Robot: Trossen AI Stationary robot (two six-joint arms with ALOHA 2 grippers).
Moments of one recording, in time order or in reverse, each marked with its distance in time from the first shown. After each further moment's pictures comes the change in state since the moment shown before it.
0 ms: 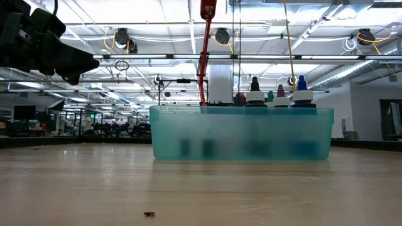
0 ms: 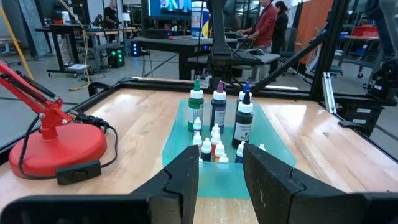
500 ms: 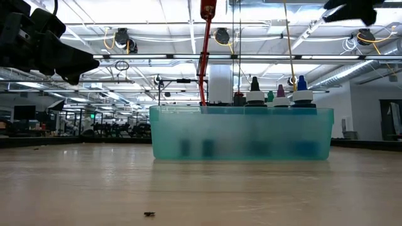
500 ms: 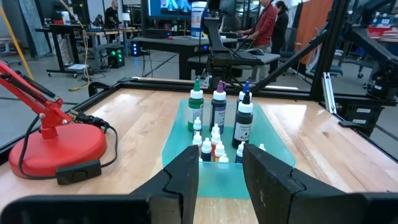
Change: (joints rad) left arm 0.000 0.000 0.000 0.000 0.000 0.000; right arm 0.000 -0.459 -0.545 0.311 0.521 0.120
